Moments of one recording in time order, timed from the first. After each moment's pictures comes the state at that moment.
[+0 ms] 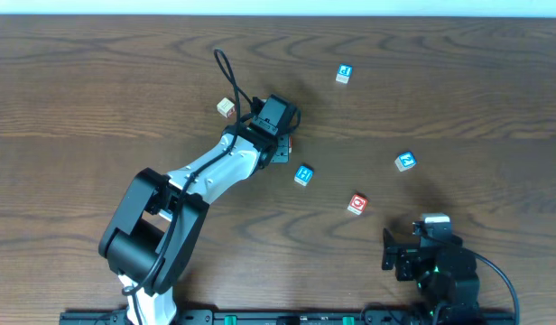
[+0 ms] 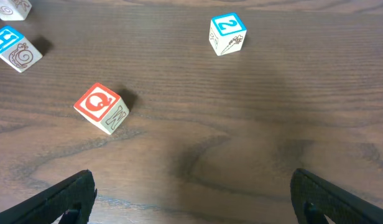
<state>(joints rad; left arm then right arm) -0.57 1.93 1.21 -0.43 -0.12 -0.51 0.12 0.01 0.20 -0.84 0.05 0.06</state>
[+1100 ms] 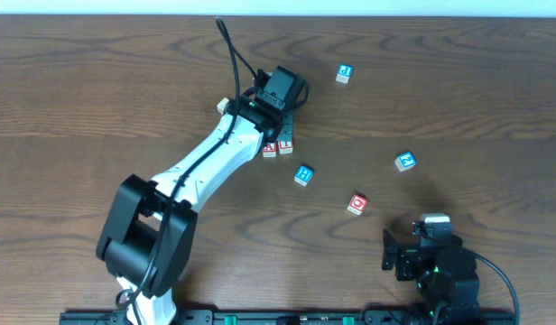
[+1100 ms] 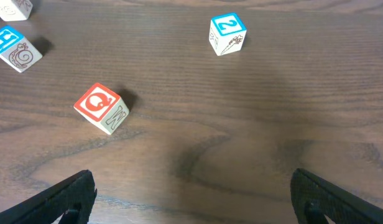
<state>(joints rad) -0.56 1.91 1.46 -0.66 -0.20 -0.45 0.12 0.01 0.20 -0.84 0.05 0.06</state>
